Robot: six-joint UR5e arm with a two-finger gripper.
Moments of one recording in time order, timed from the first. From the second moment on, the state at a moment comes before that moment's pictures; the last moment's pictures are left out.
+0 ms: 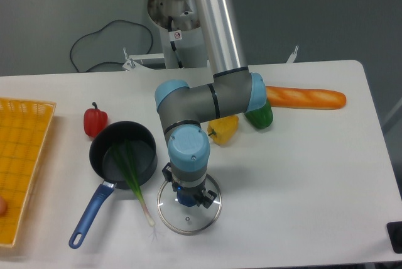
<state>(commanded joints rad) 2.32 -2.17 -1.48 -1.05 1.52 0.88</state>
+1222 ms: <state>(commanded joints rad) 2.40 -1.99 -1.49 -1.20 1.54 1.23</state>
